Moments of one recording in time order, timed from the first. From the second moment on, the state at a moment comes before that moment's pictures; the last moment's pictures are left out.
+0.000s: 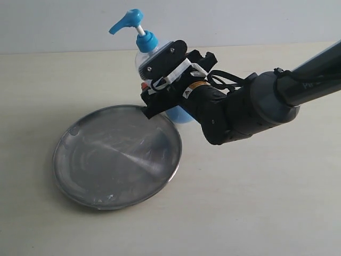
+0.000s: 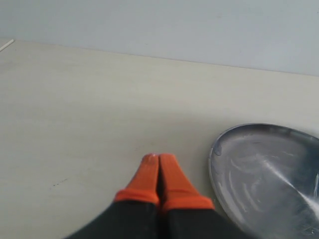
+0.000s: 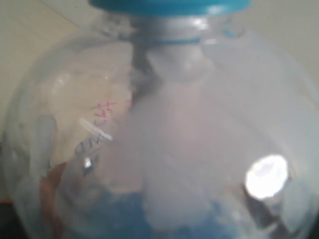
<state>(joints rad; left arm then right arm) -0.08 0.02 -0.02 0.15 0.37 -0.26 0.70 2.06 -0.99 0.38 -0.72 -0.62</state>
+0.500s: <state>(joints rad) -0.14 0.29 -0.31 0.15 0.37 -0.26 0.70 2.06 -0.99 0.38 -0.73 -0.62</state>
